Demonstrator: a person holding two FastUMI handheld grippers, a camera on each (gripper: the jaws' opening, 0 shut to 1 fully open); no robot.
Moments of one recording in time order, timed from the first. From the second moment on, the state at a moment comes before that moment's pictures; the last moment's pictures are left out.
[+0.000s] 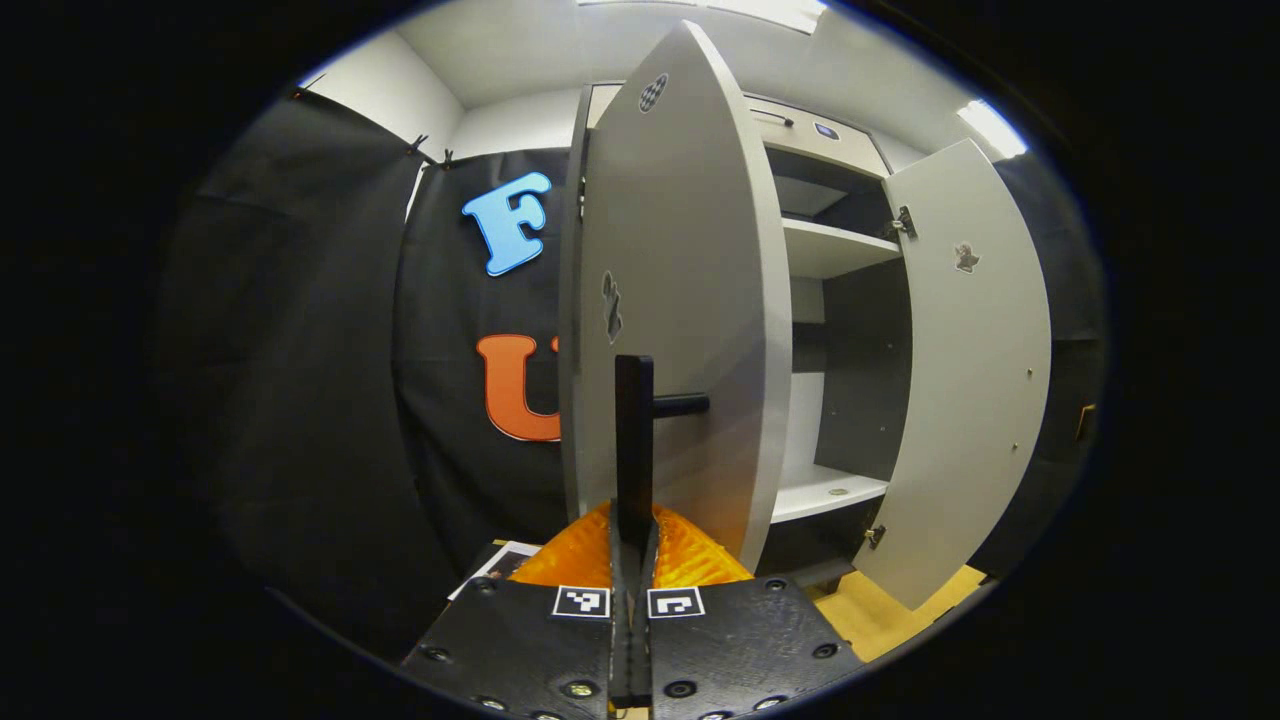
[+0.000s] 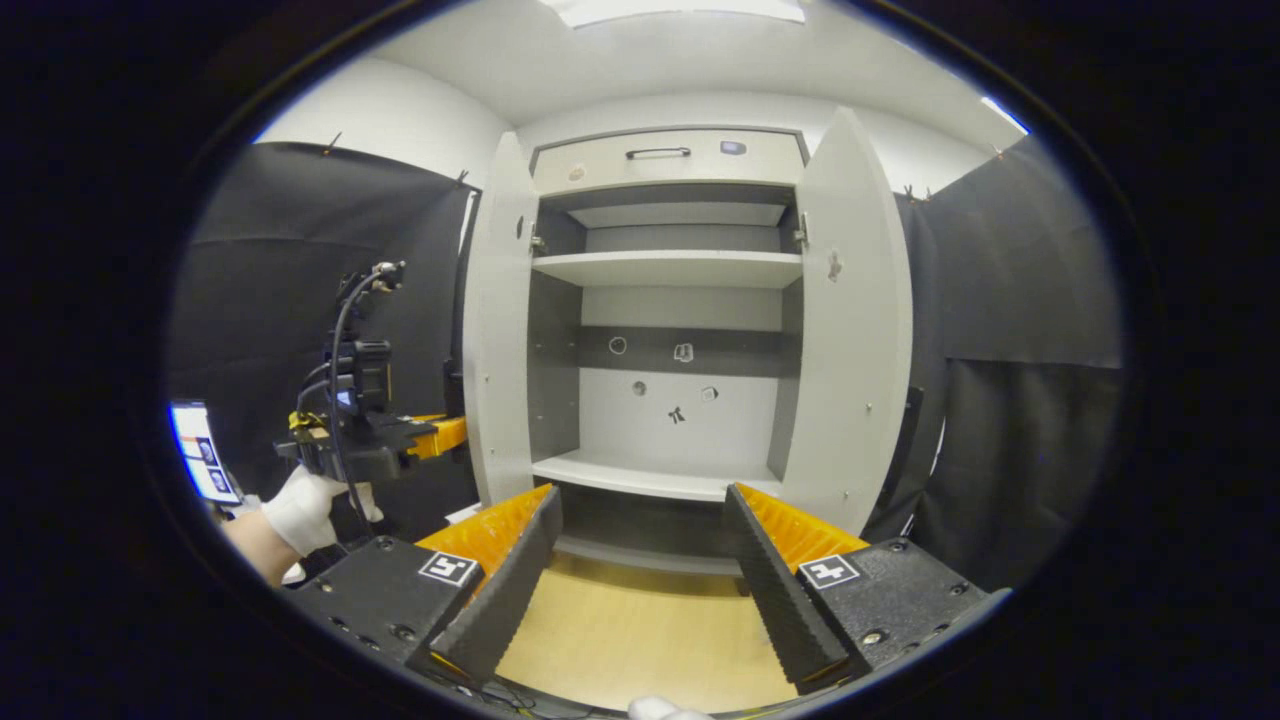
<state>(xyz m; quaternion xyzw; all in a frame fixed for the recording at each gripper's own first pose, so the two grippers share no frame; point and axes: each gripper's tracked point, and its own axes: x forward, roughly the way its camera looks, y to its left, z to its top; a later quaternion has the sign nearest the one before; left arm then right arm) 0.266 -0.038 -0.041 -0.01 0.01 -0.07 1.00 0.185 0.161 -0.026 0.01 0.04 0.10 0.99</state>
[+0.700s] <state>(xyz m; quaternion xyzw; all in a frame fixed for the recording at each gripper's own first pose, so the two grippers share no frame) 0.273 0.017 -0.046 0.01 0.00 -0.08 1.00 0.187 0.194 -0.018 0.00 0.04 0.12 0.99</state>
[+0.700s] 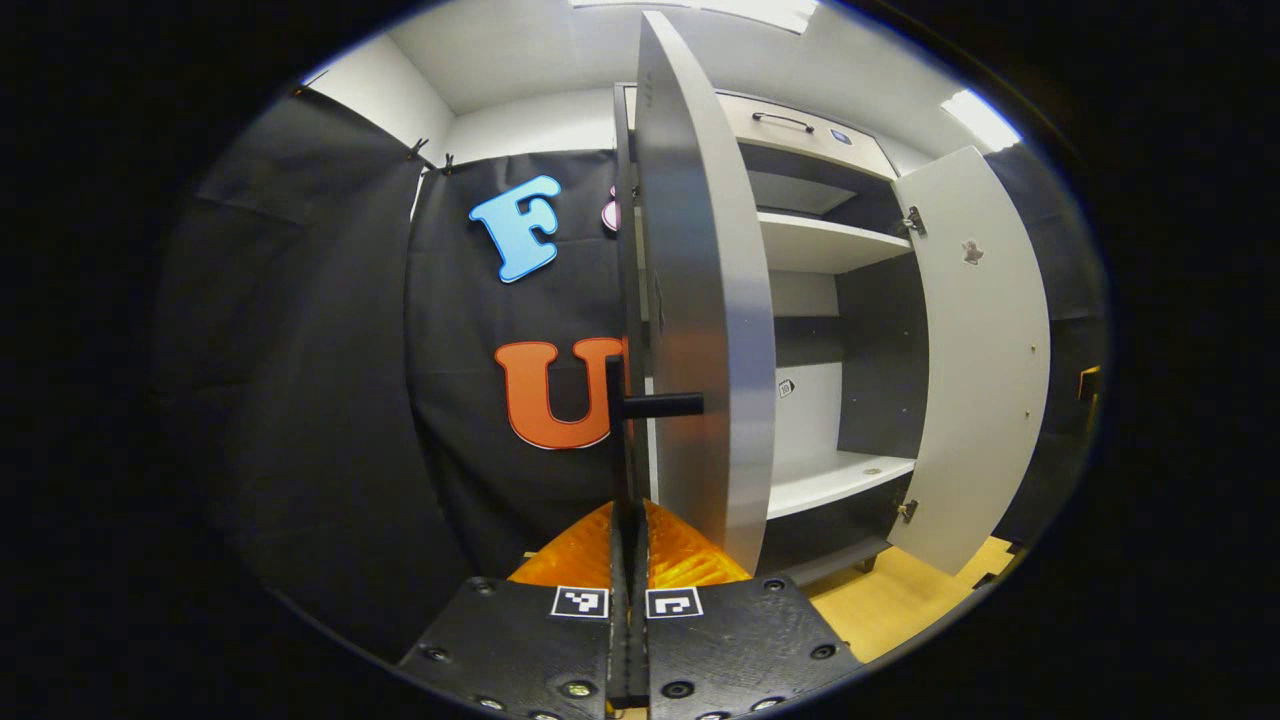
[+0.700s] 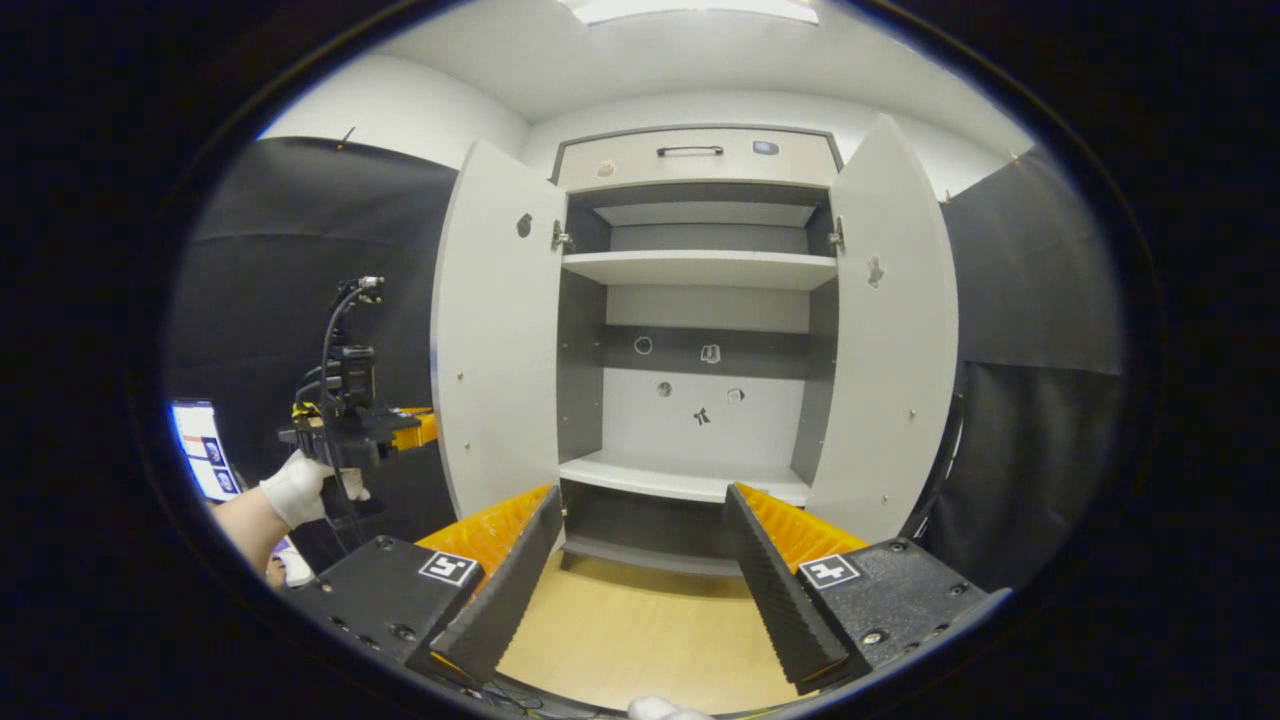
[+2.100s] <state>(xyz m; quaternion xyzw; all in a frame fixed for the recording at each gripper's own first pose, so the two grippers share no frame) 0.107 -0.014 0.003 -0.02 -0.02 -0.01 1.00 0.122 0.090 0.010 0.02 0.01 0.02 1.00</state>
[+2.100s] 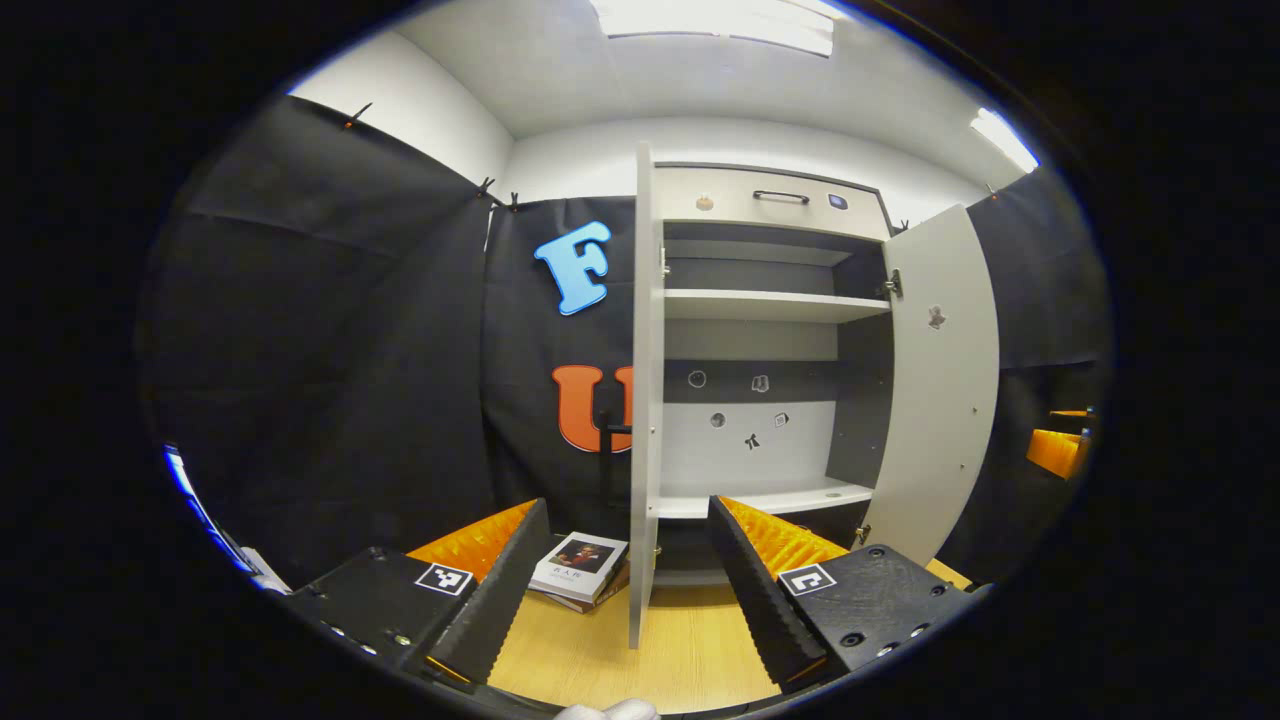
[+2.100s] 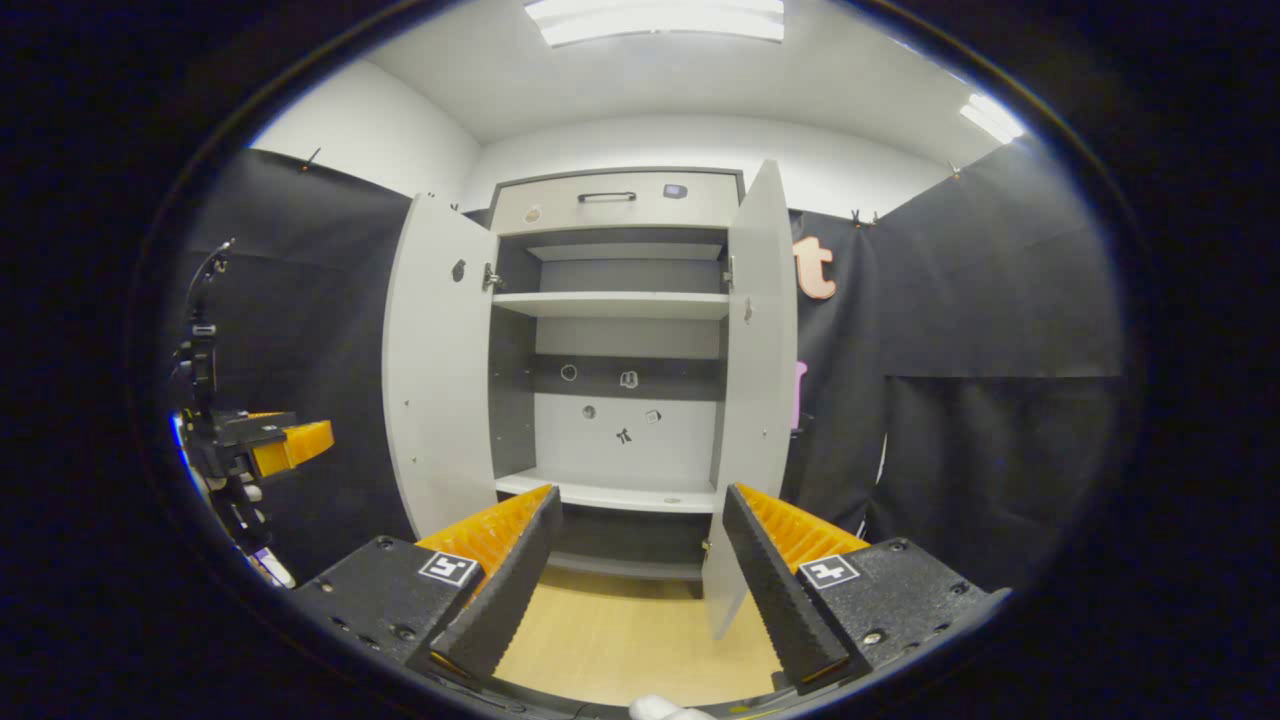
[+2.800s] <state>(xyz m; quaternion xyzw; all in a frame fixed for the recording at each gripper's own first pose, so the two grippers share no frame) 0.061 -0.115 0.007 0.00 -0.01 -0.02 1.00 0.129 0.016 0.003 0.03 0.01 0.01 1.00</state>
